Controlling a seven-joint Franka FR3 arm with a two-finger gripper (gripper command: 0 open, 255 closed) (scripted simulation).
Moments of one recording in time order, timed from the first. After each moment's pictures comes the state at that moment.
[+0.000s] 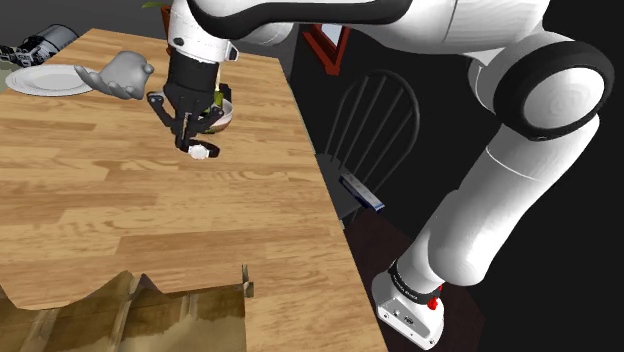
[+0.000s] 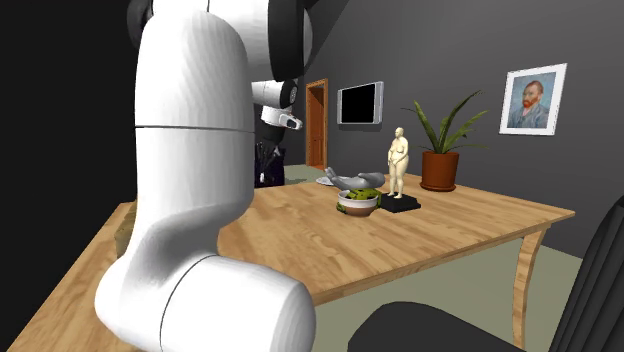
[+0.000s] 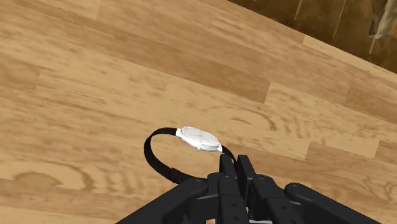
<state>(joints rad) 0.17 0.08 0.34 -1.75 0.24 1.93 0.78</state>
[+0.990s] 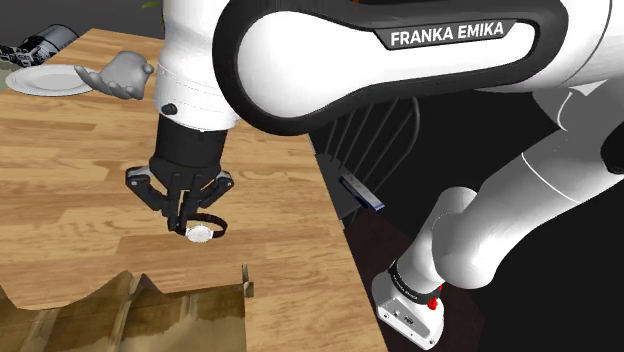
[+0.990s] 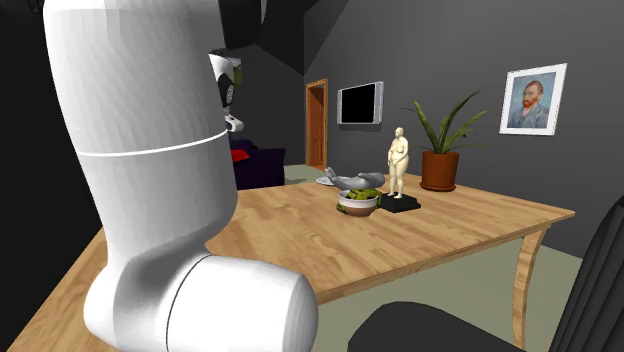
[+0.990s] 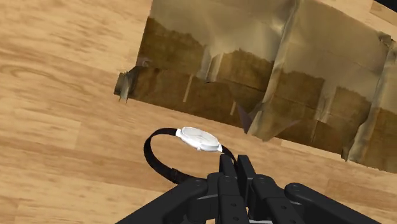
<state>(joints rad) 0.31 -0.19 0.49 -2.06 0.34 2.05 1.00</state>
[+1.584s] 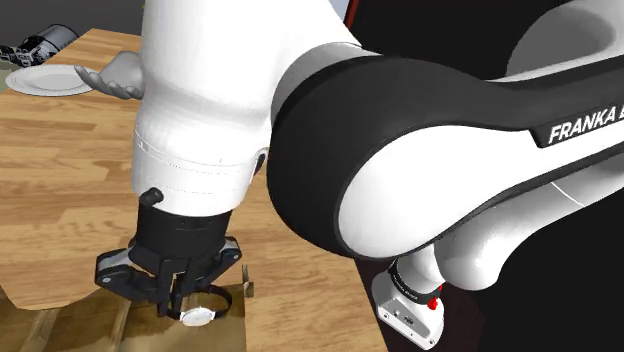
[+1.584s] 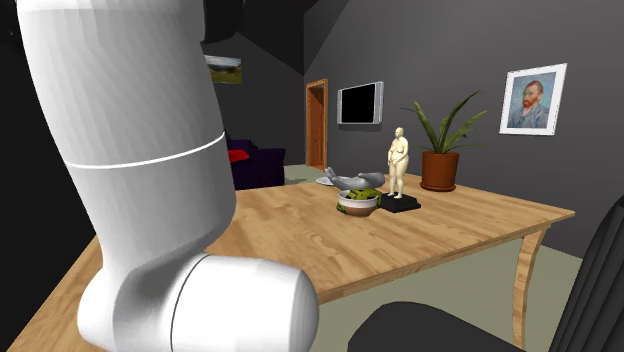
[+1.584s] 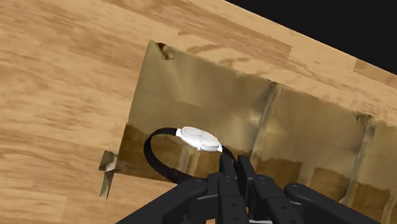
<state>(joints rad) 0.39 -0.25 0.61 -2.10 0.36 2.09 1.20</state>
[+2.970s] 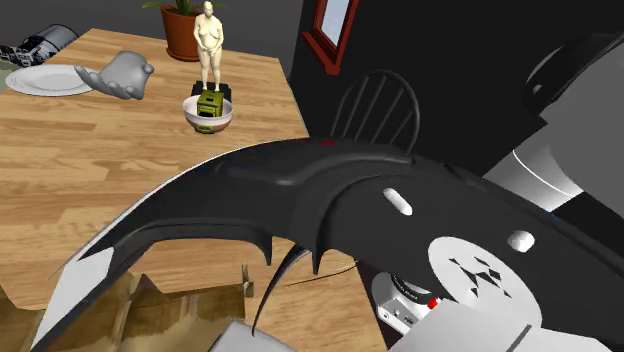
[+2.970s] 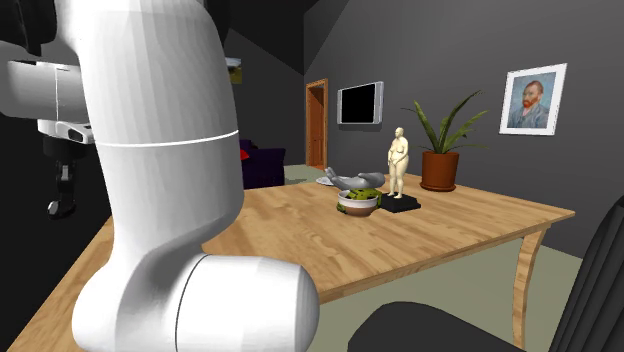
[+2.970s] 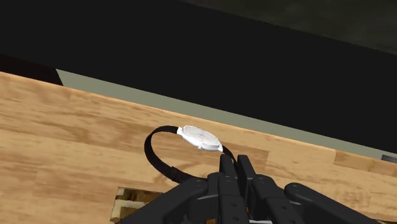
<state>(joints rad) 0.47 -0.12 0.92 -2.04 0.23 2.24 1.66</state>
